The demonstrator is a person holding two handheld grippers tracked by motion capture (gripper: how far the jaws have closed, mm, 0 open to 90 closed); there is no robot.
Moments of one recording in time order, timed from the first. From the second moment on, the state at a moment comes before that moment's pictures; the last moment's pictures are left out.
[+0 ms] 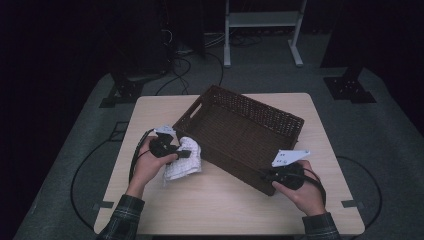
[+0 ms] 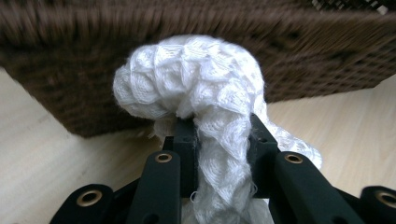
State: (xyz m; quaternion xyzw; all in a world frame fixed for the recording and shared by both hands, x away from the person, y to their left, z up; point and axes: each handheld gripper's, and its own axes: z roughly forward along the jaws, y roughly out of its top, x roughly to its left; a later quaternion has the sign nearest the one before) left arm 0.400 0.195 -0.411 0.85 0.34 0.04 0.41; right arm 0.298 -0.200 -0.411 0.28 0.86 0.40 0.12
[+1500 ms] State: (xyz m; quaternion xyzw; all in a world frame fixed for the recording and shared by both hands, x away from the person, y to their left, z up) left arm 0.411 0.175 -0.457 0.88 0.35 0.02 0.33; right arm 0.298 -0.201 -0.412 0.28 0.86 0.41 0.11
